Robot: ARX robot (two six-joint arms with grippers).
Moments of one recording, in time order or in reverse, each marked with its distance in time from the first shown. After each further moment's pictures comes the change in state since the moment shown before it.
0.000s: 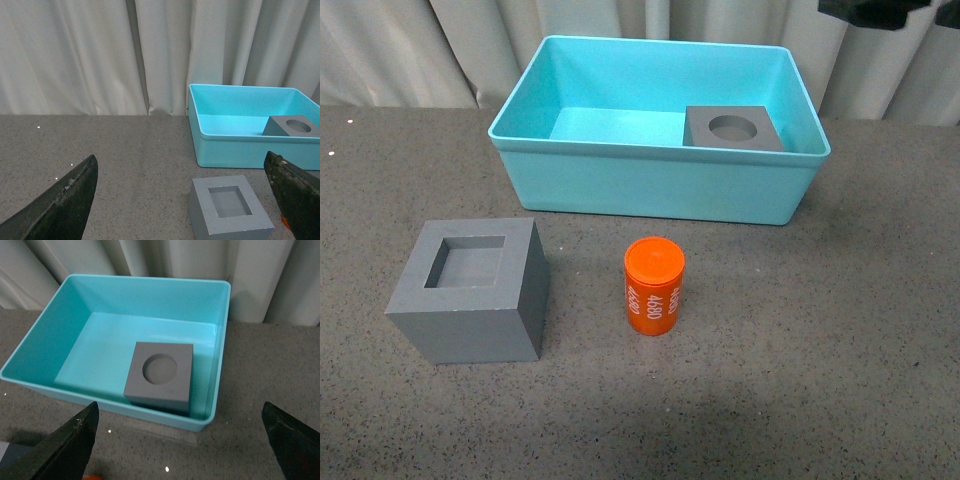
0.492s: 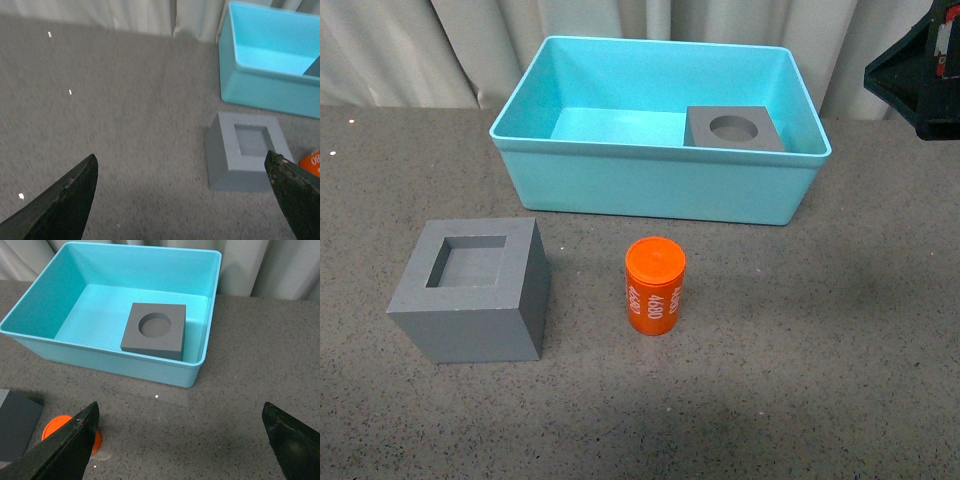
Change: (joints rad) left arm 0.021 0.237 0.103 -0.208 -0.072 -0.093; right arm 0.053 -0.223 -0.222 -0.028 0.086 -0.021
